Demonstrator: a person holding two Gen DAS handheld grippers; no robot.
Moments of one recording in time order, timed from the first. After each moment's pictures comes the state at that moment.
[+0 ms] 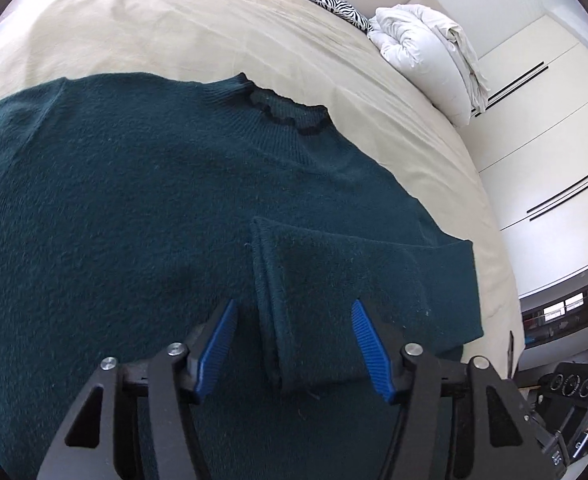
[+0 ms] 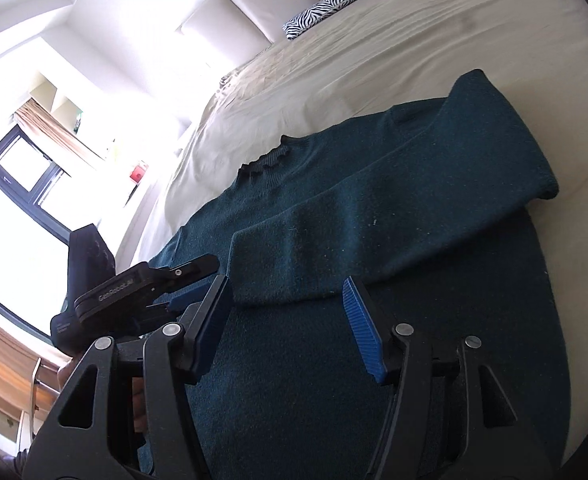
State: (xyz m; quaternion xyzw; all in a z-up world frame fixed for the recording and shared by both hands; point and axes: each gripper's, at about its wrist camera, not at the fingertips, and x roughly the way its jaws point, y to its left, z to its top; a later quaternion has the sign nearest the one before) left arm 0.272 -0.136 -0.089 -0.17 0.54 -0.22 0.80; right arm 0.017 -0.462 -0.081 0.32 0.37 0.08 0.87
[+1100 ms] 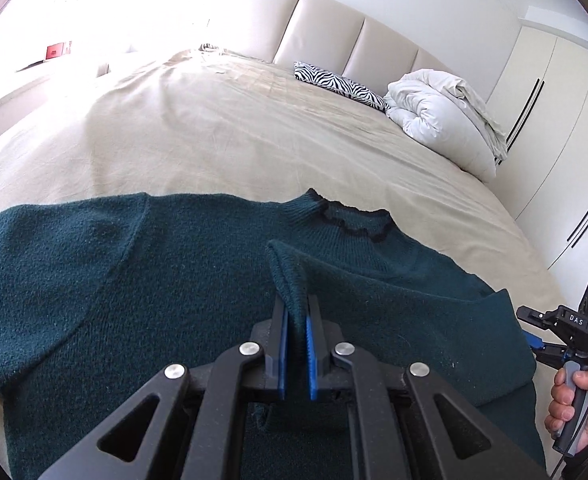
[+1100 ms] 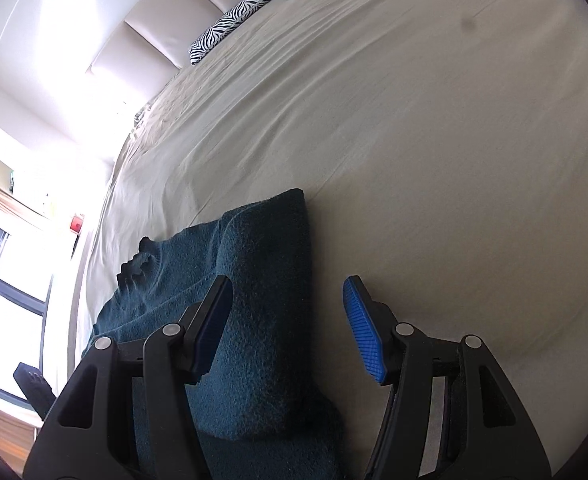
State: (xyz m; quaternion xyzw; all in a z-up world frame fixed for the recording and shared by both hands) left arm 0.283 -0.089 -0.089 -0.12 0.38 -0.14 0.91; right arm 0.101 -0.658 -0.115 0.35 0.41 -0.04 0.84
